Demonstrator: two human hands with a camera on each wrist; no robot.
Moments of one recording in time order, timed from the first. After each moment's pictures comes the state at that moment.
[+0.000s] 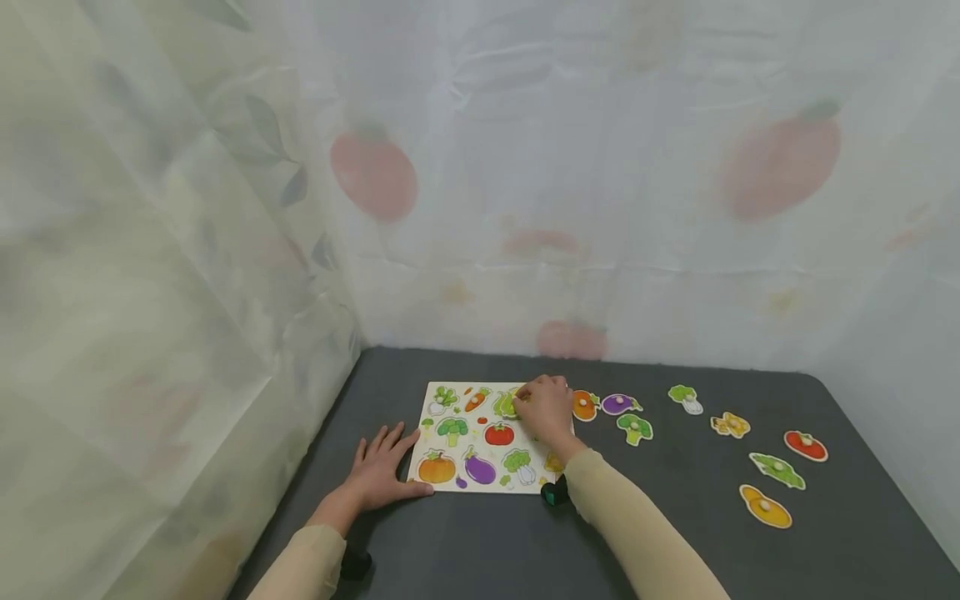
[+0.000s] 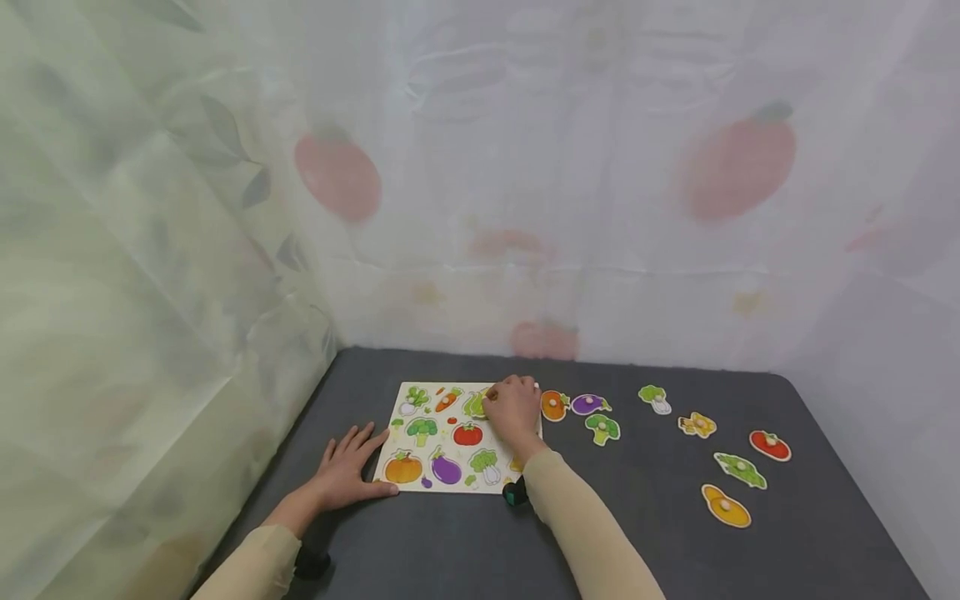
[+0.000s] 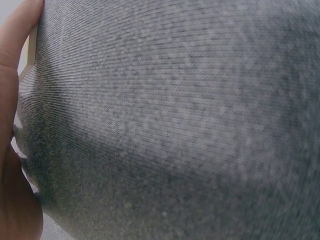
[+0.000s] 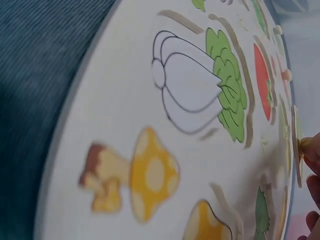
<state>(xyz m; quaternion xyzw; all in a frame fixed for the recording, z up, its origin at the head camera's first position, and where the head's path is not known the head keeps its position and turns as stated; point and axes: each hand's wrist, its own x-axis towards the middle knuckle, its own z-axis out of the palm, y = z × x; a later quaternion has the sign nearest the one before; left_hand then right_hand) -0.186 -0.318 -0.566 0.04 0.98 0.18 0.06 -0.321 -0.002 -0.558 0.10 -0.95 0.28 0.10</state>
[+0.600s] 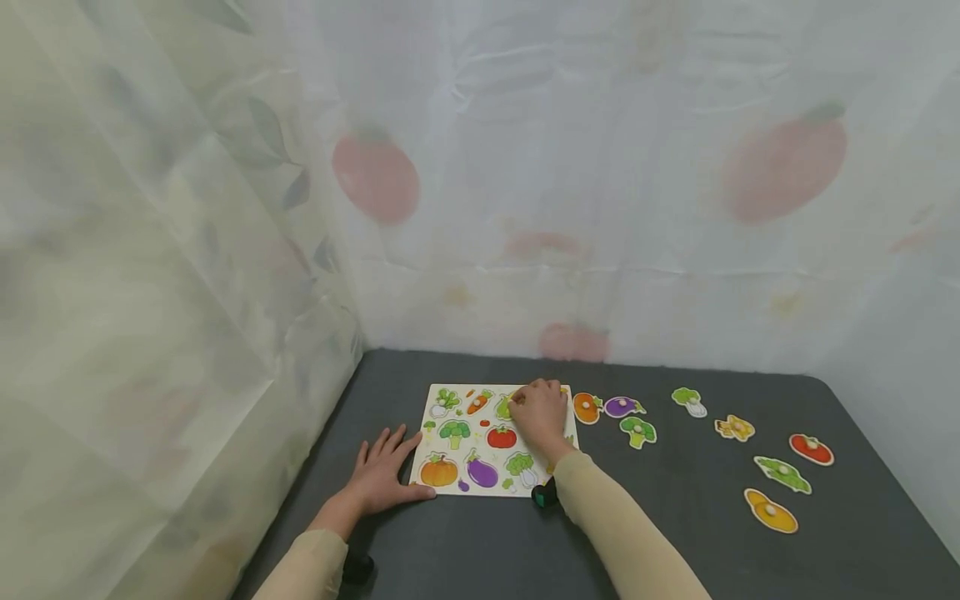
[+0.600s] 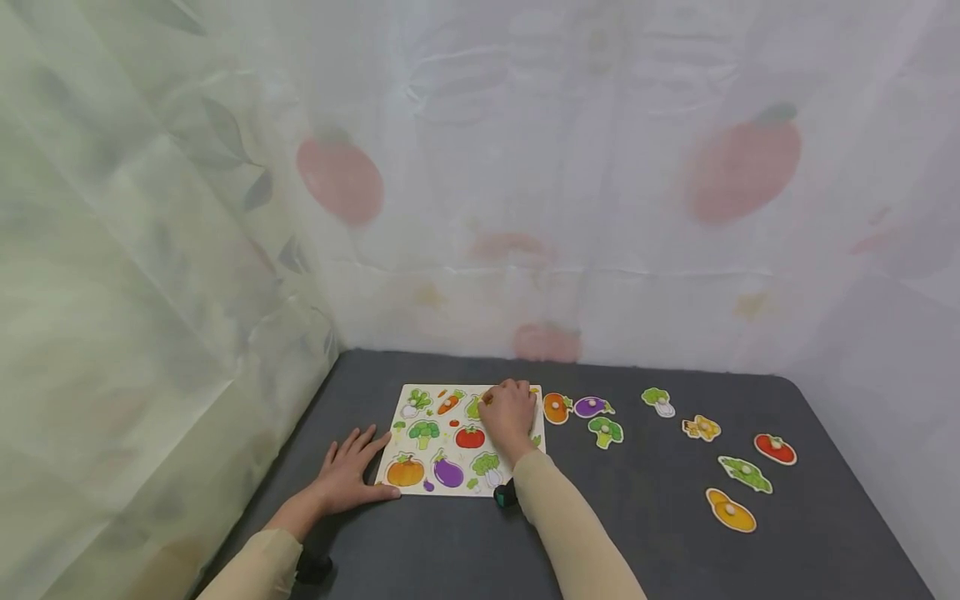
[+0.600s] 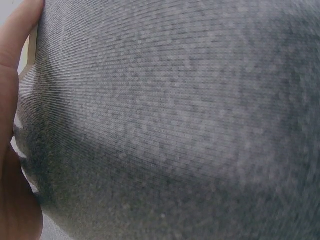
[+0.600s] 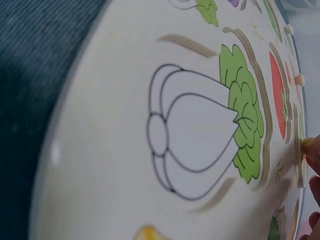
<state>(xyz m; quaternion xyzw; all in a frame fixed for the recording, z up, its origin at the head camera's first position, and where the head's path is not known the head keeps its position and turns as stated) -0.186 -0.319 -0.568 0.05 0.98 0.19 0.06 -0.324 -0.020 -0.568 0.08 -0.95 0.28 0.10</state>
